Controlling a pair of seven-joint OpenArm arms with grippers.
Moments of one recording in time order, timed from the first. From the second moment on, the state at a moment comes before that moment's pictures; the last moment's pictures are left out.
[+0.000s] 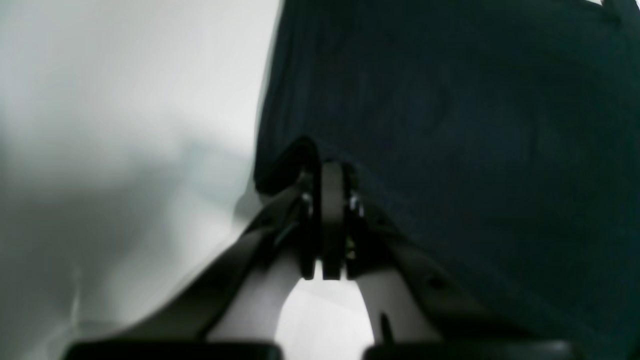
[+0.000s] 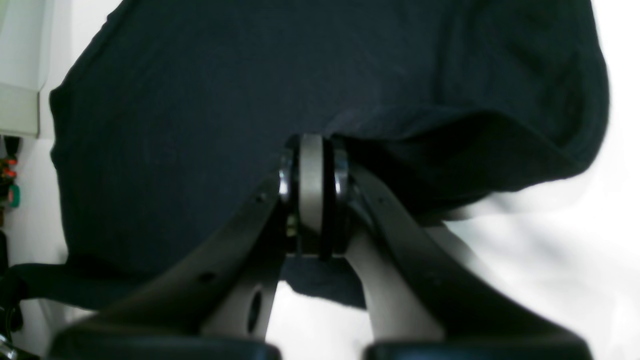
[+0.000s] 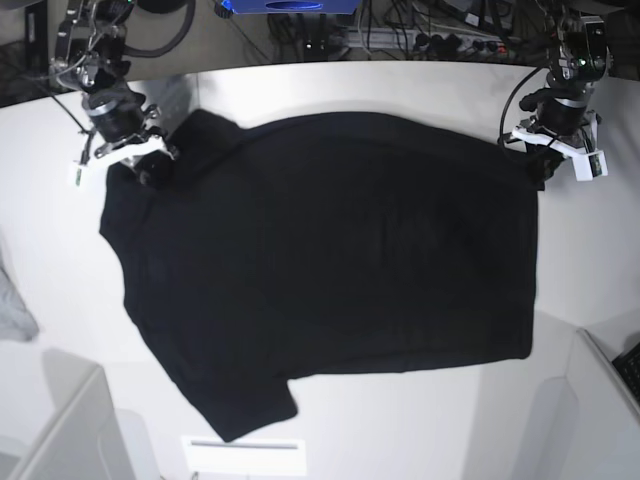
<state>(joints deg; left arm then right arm) 34.6 -19.5 -22.2 110.2 -39.7 0.7 29.5 -27.4 7.1 16.8 113.8 44.7 -0.3 -42.4</state>
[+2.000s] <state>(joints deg) 11.6 -19.4 -22.3 90.3 -39.5 1.2 38.5 4.7 8.1 16.4 79.9 44.3 -0.6 -46.9</state>
